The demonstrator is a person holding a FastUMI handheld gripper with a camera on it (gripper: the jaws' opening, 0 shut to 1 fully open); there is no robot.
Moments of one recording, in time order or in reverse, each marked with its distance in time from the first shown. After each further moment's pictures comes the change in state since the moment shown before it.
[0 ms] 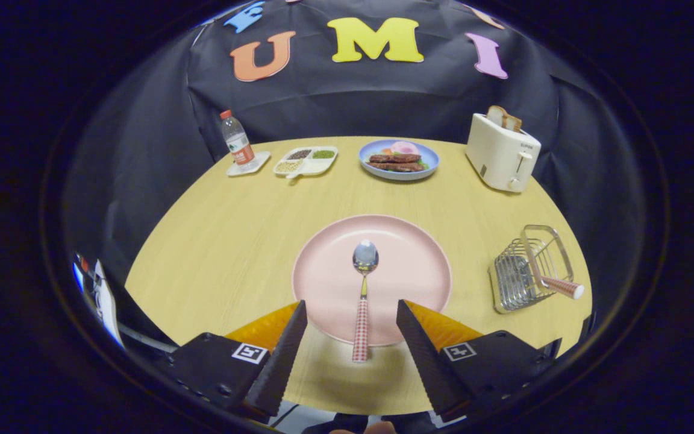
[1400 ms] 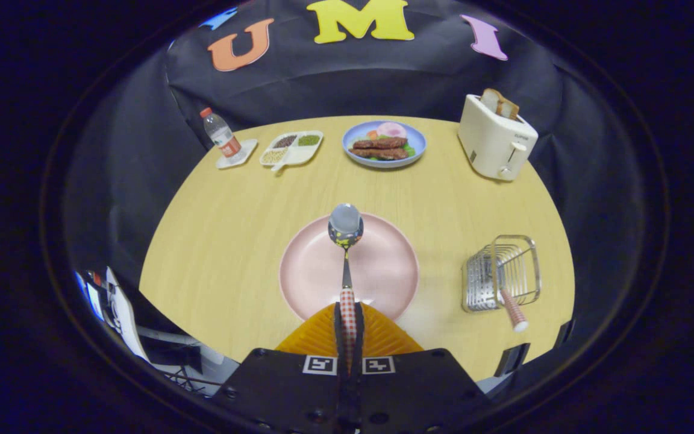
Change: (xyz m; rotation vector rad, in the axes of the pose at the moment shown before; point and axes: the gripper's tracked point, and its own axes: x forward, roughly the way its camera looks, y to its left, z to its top) arm -0.060 -0.046 0.052 0.049 0.185 0.026
